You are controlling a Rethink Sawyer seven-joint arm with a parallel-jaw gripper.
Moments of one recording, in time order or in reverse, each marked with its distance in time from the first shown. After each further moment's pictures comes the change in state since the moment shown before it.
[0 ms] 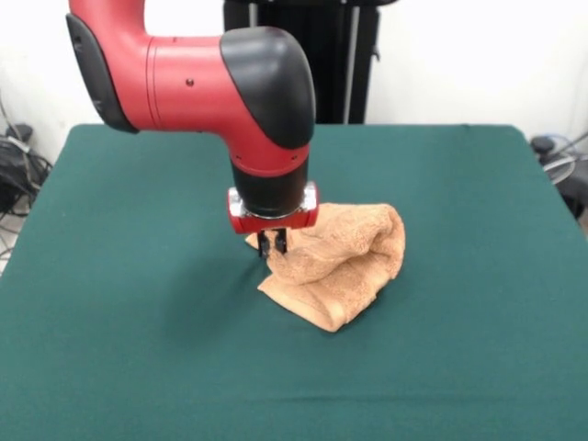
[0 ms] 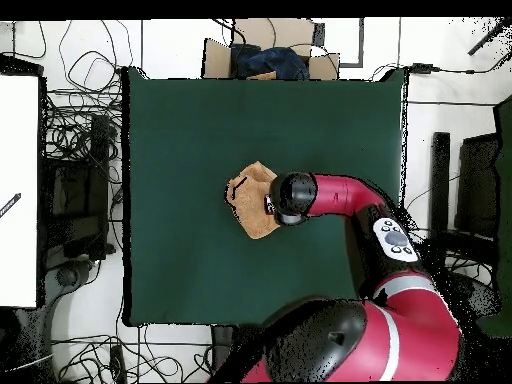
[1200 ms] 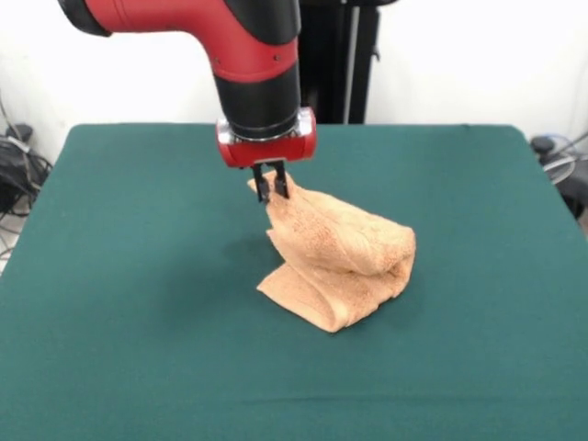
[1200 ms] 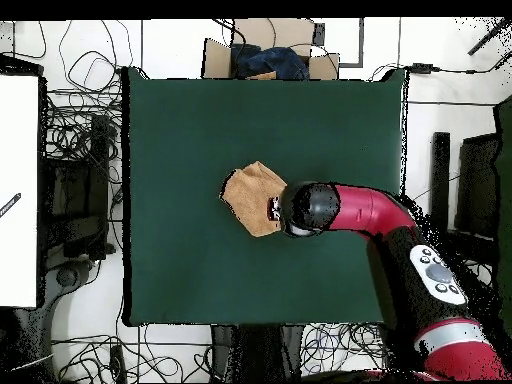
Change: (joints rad) arm -0.128 -0.225 0.118 0.212 0.054 0.006 0.000
